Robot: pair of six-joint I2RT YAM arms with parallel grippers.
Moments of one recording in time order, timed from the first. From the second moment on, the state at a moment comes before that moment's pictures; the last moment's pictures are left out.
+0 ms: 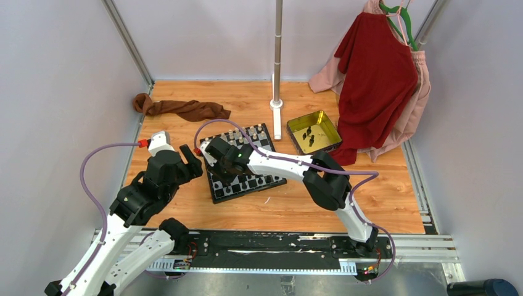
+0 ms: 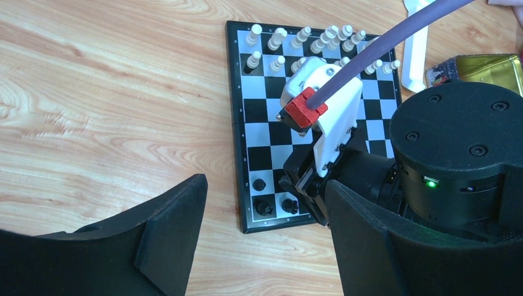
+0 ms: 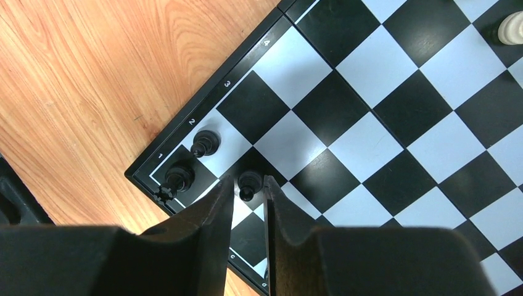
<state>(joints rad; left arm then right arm) -0.57 0.58 0.87 -0.89 -0.49 -0.69 1.11 2.16 1.75 -0.52 -0.06 0.03</state>
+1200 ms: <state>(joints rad) -0.57 0.99 0.96 -0.74 -0.49 -0.61 0.83 1.80 1.64 -0.58 0.26 0.02</state>
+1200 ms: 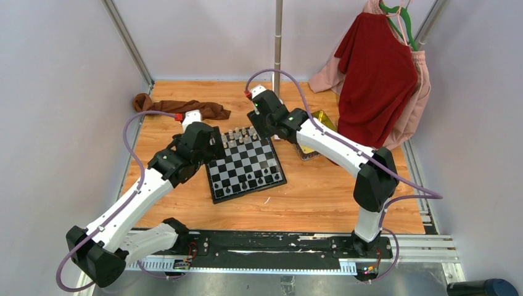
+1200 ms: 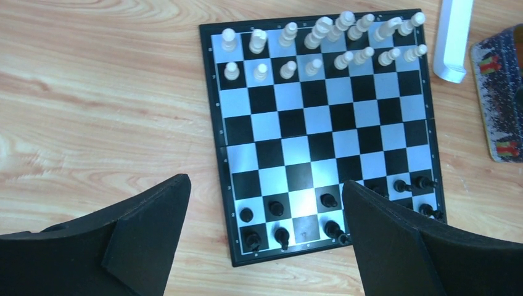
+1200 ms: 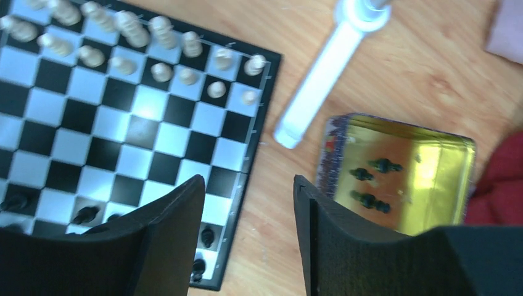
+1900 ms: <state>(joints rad) -0.57 0.96 0.84 -0.63 -0.32 -0.53 0.57 1.77 1.53 -0.58 0.54 0.15</state>
